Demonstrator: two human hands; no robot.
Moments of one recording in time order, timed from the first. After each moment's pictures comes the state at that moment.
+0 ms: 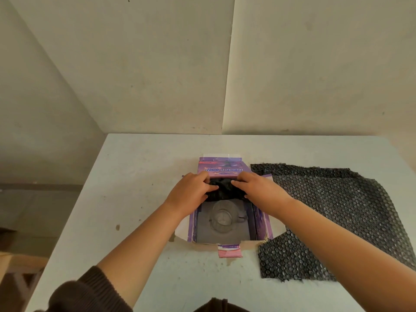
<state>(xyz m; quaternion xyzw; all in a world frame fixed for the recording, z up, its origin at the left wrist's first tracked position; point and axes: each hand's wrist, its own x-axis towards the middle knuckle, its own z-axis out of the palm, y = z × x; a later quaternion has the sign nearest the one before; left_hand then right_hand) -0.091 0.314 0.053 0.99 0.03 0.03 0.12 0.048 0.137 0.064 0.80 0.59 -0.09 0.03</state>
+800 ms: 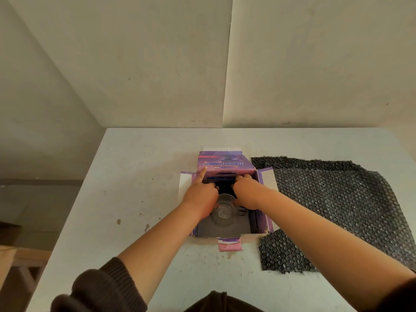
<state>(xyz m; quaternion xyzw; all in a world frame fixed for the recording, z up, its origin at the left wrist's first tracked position) -0.075 0.284 0.030 0.98 0.04 -0.17 -0.03 0.027 0.172 0.053 0.82 0.50 -0.24 0.16</state>
